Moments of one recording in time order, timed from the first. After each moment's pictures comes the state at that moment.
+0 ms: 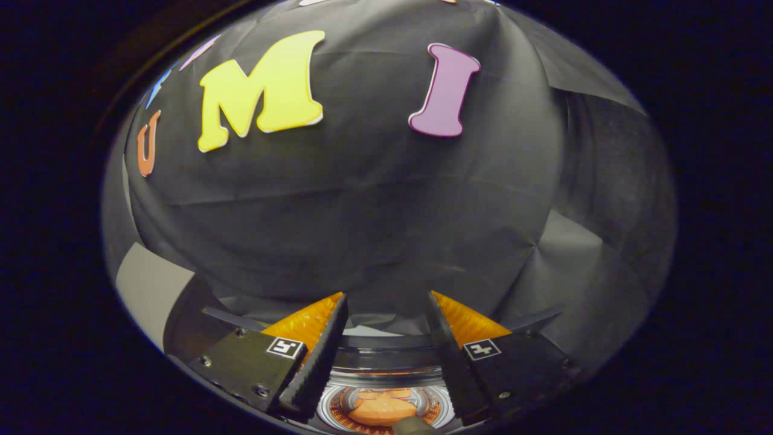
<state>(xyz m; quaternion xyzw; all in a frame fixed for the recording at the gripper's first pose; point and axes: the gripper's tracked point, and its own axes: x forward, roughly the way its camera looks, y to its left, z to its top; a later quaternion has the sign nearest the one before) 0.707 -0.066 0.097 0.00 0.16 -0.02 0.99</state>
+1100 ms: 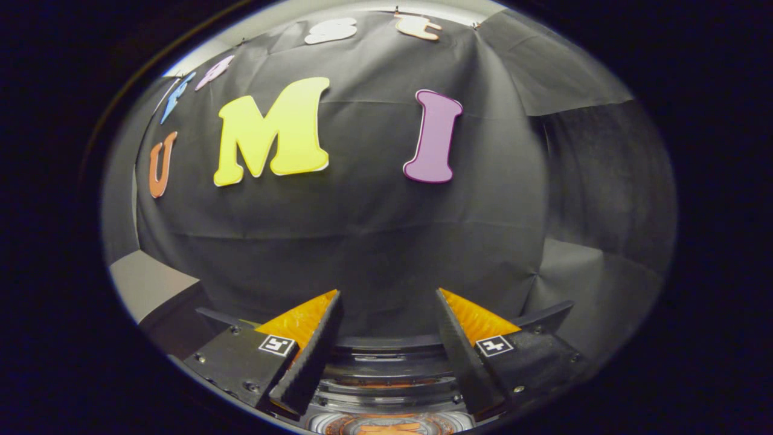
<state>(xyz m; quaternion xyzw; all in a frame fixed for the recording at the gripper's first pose) 0.695 -0.068 0.097 0.01 0.01 0.00 1.00</state>
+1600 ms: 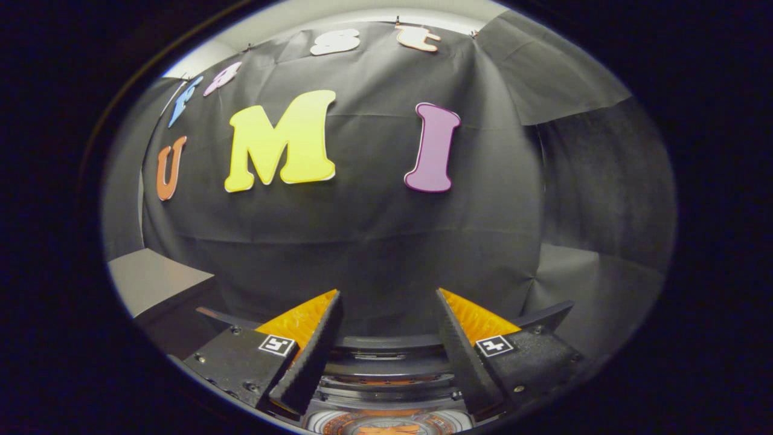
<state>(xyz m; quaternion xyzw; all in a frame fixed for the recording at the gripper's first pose) 0.667 -0.069 0.092 0.01 -0.02 0.01 1.00</state>
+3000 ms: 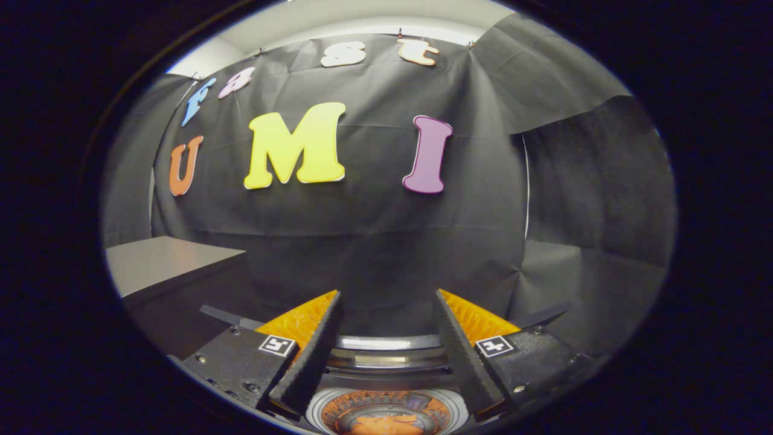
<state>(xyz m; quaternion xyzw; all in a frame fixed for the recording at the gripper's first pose) 0.589 -0.072 0.053 0.01 -0.04 0.01 1.00</state>
